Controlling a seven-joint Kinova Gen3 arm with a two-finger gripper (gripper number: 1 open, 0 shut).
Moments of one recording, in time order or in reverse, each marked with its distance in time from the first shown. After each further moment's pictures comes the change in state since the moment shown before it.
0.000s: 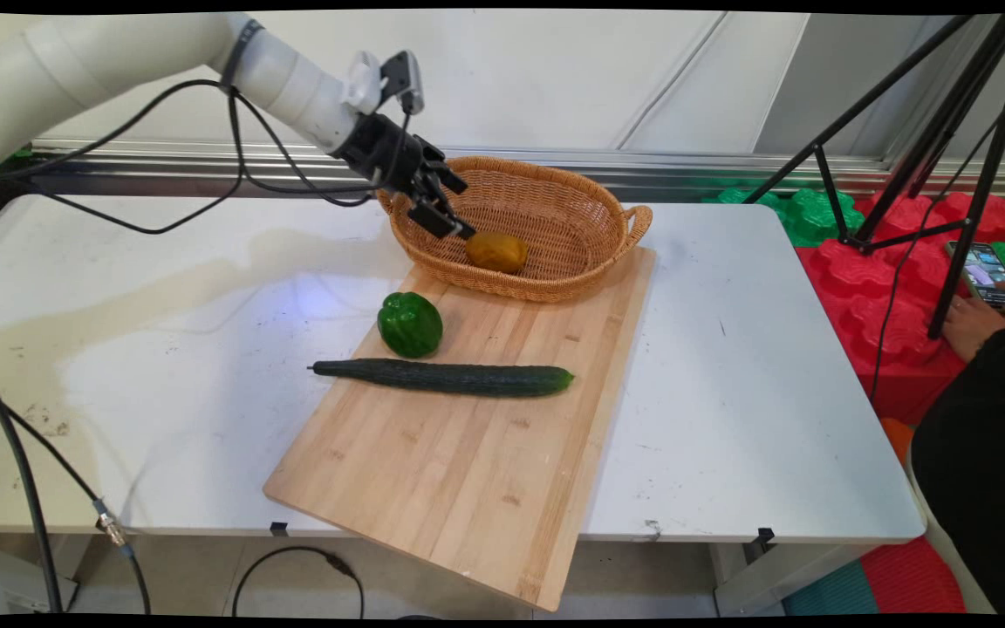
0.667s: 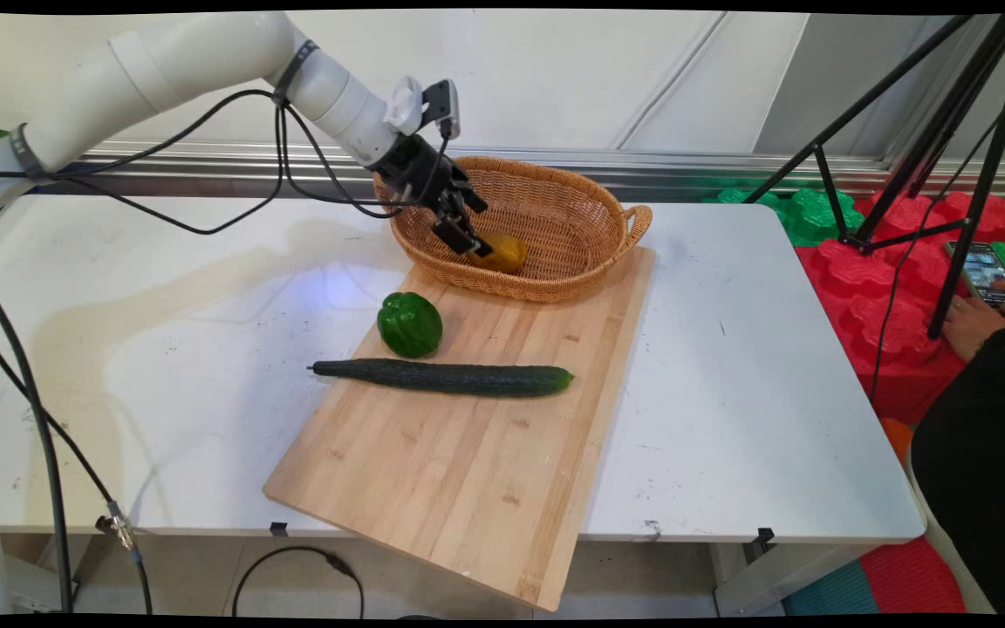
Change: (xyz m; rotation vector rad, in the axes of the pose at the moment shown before) arm 0.007 -0.019 0.052 -0.056 -0.069 0.042
